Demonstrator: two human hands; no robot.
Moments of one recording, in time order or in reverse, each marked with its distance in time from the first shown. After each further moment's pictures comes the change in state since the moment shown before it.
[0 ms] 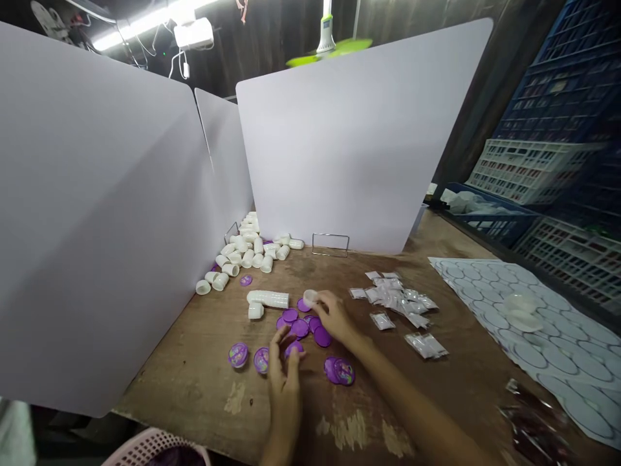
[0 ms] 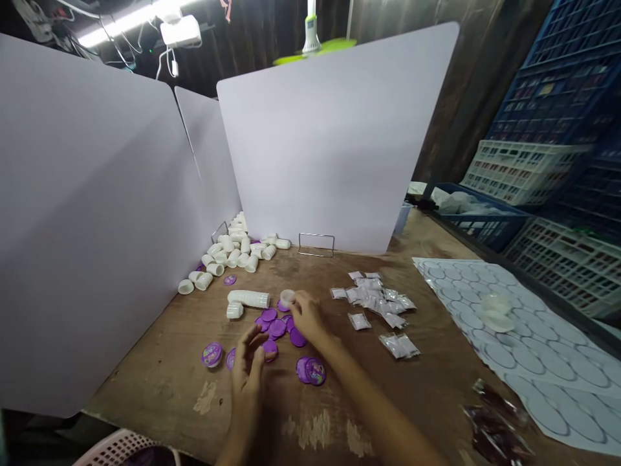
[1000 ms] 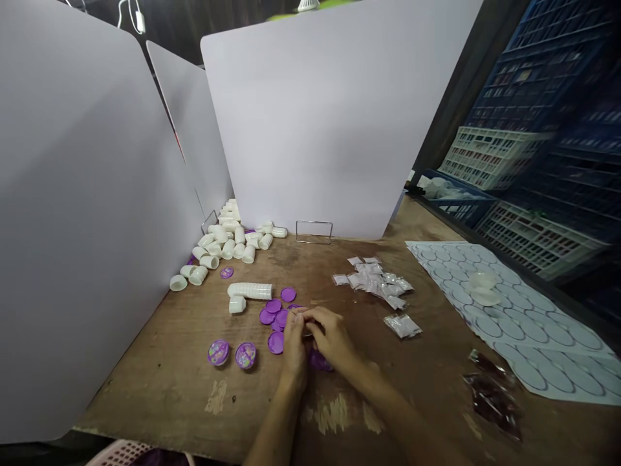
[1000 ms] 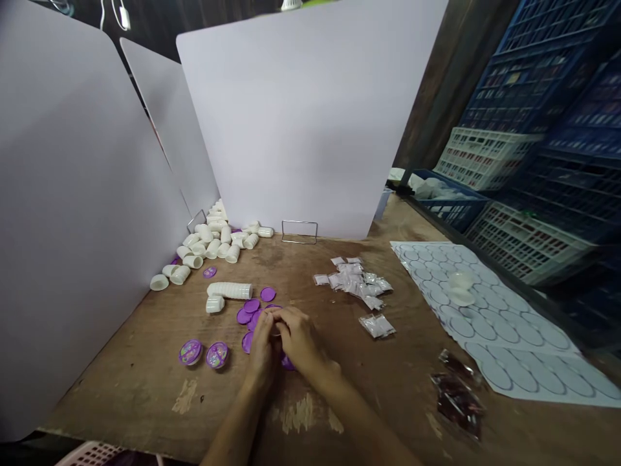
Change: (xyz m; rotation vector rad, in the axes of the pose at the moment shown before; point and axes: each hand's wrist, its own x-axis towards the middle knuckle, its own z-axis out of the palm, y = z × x) left_hand 0.027 -0.038 0.065 -0.503 -0.271 -0.249; right_hand -0.054 -0.027 -0.026 0.343 0.058 -0.048
